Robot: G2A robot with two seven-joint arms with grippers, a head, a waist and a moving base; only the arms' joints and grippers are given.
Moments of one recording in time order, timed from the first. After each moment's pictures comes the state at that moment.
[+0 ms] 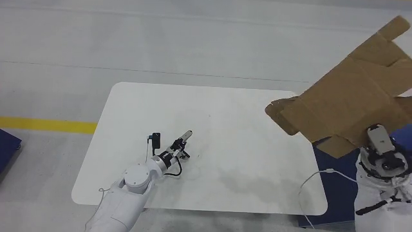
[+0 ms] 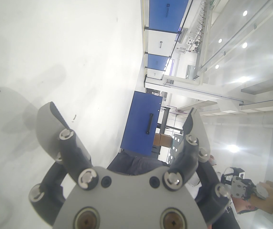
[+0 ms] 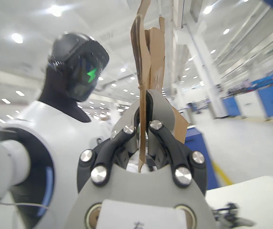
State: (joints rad) left arm 1.02 -1.36 -1.06 -1.00 -0.30 -0.15 -0.46; right arm -1.39 -1.20 1.91 -2.05 0.52 -0.98 0.82
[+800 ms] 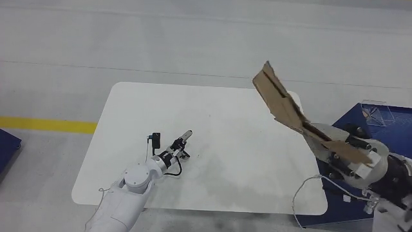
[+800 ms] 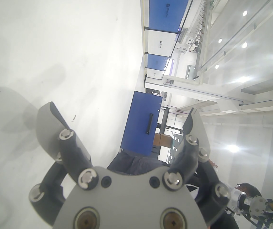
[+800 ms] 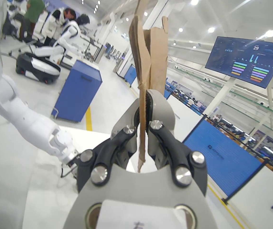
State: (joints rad) left arm 1.02 -1.36 -1.06 -1.00 -0.30 -0.15 -0.46; right arm -1.42 -1.13 1.89 -2.35 -1.14 -1.01 -0.13
